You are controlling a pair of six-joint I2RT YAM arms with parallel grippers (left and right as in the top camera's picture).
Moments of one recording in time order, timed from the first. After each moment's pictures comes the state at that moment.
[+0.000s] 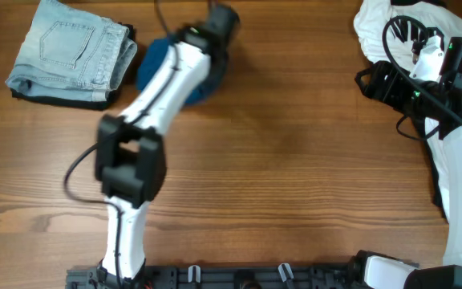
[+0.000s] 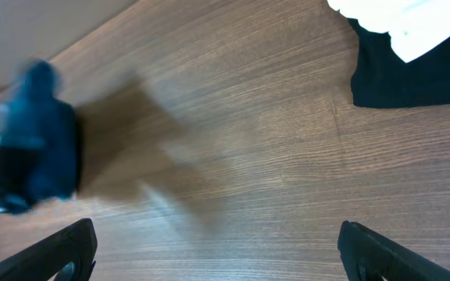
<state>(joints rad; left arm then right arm) -0.40 2.19 2.02 -0.99 -0.32 0.05 -0.23 1.41 1.34 -0.89 -0.40 0.21</state>
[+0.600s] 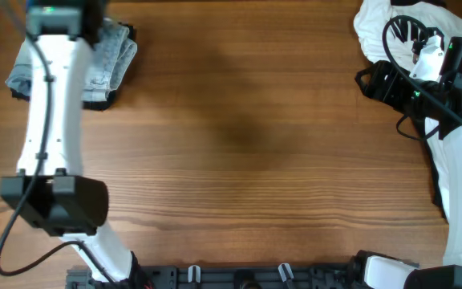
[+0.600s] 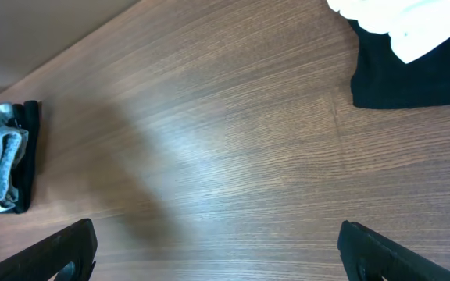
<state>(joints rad) 0.00 1.93 2.08 -0.81 -0.51 0.39 -0.23 1.41 1.34 -0.89 -0.40 0.21</state>
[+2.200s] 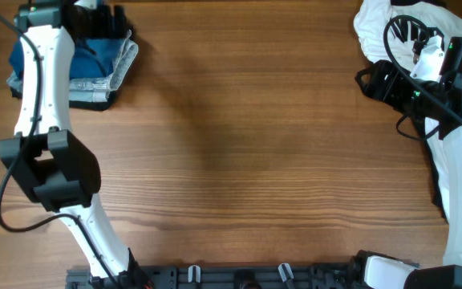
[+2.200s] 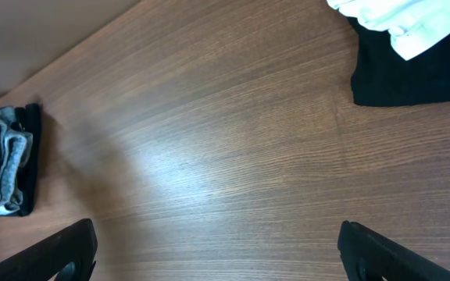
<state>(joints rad) 0.14 2.12 2.08 -0.85 0.18 0.11 -0.23 1.41 1.34 -0.89 -0.40 0.23</state>
